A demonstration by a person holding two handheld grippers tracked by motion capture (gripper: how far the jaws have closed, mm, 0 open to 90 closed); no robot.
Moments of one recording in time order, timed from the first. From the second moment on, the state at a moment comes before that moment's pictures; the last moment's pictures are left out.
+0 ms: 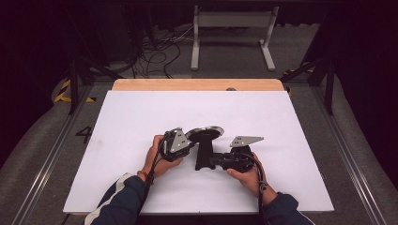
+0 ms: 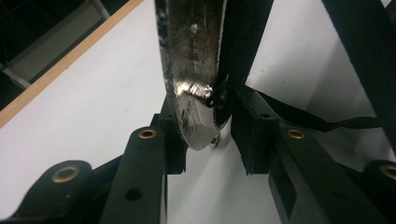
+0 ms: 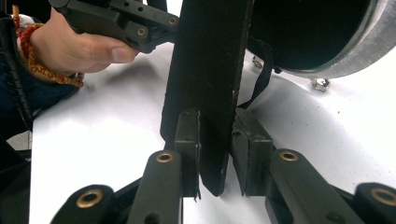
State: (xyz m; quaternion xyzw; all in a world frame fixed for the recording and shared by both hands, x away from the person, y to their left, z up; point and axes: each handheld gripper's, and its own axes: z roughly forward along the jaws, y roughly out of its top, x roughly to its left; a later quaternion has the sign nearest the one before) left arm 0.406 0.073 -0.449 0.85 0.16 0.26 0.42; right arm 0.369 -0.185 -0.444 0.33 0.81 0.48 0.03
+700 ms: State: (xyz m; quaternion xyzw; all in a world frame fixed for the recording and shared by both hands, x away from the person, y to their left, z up) left arm 0.409 0.076 -0.453 0.86 0.17 0.26 0.40; right arm 0.369 -0.186 -0.444 0.33 0.81 0.48 0.04
